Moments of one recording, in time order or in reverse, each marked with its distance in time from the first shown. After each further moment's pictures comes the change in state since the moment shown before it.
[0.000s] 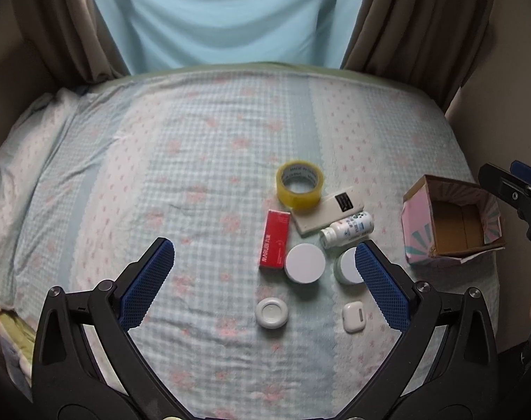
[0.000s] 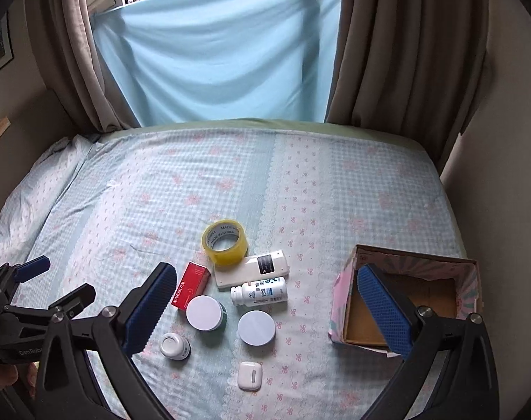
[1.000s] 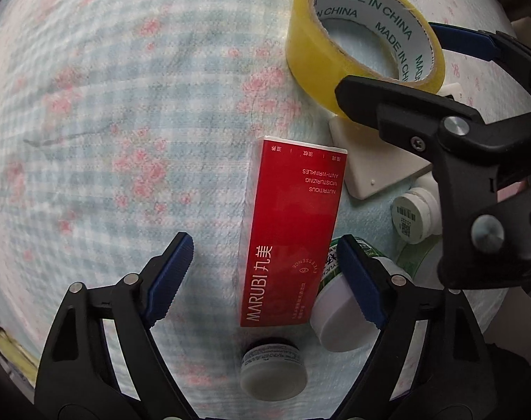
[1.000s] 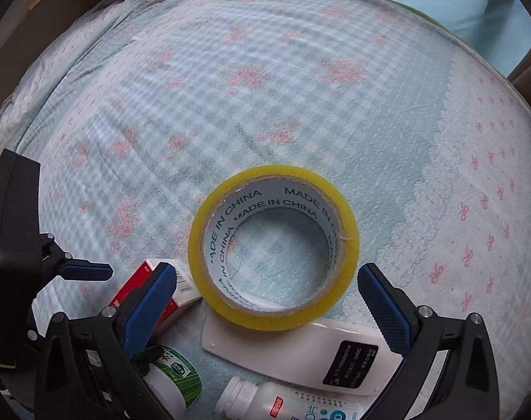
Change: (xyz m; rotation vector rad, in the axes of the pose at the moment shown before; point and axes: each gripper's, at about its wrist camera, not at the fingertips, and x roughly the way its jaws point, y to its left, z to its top) left arm 0.317 0.006 -0.015 -0.008 0.657 -0.104; right arm 0.344 0.077 -0.001 -0.431 0.412 0.307
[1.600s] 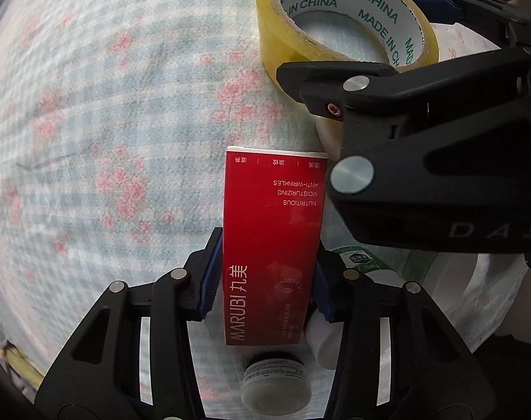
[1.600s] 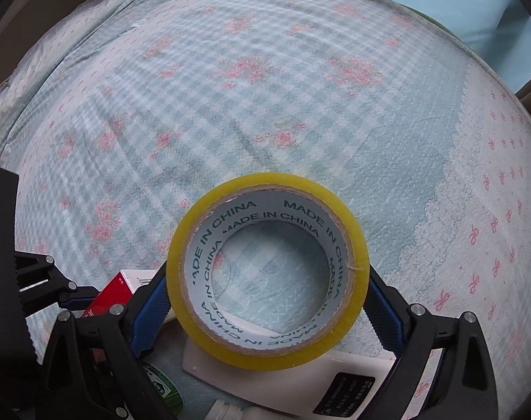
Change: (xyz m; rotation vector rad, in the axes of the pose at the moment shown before) left arm 0.034 -0.031 0.005 0.064 -0.030 0.033; right arm 0.018 0.001 0.011 -0.047 0.003 -0.042
